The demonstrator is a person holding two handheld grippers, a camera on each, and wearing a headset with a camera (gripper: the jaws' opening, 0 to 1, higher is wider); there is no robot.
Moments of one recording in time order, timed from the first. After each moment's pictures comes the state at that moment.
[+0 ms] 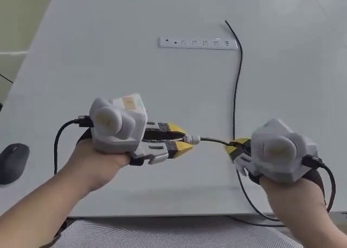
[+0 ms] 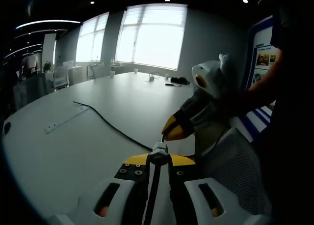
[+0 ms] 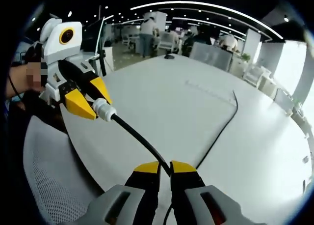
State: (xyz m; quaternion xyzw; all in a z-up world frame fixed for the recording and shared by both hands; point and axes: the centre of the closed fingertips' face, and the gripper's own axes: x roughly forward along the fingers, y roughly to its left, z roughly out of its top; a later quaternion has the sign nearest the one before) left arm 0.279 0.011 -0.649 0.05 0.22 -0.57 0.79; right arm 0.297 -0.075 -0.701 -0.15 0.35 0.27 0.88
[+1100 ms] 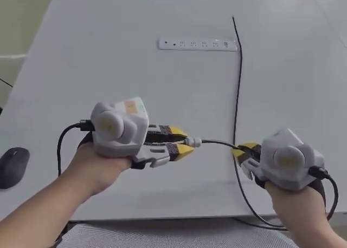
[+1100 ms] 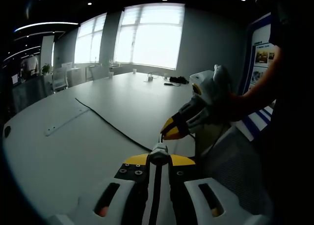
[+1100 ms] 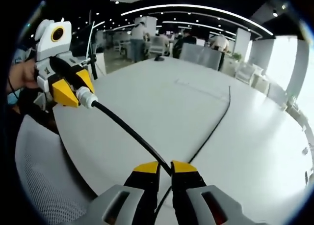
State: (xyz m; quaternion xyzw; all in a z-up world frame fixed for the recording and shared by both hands) left arm 0.278 0.008 -0.649 0.06 0.22 -0.57 0.79; right arm 0.302 -0.096 -0.713 -0.14 0.32 0.25 0.90
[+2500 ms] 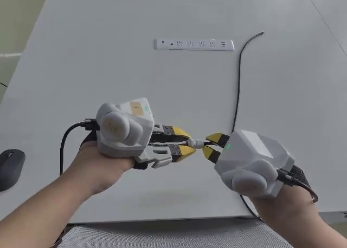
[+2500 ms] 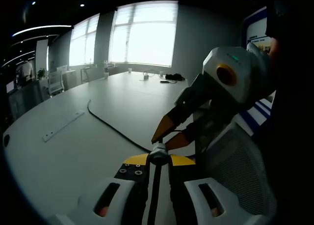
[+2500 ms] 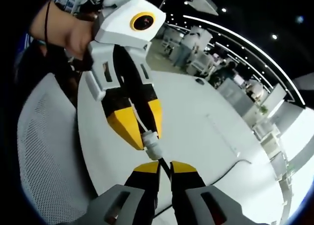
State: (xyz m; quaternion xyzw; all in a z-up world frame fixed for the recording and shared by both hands) left arm 0.279 0.001 -0.651 0.08 0.21 -0.59 0.78; right arm 0.291 -0.013 -0.669 -0.32 0.23 0.37 0.84
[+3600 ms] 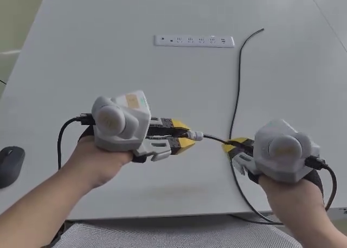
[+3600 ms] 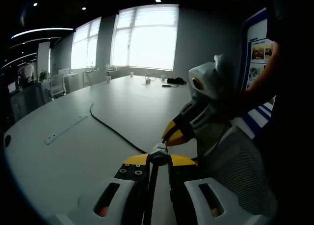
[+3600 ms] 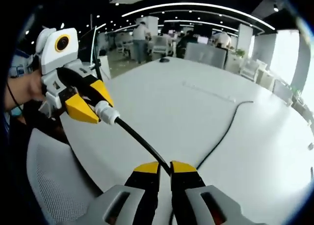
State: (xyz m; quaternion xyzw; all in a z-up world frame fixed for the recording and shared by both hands) left arm 0.286 0.004 -0.643 0.07 0.20 -0.58 0.79; right arm 0.299 -0.073 -0.700 -0.09 0.35 0.26 0.90
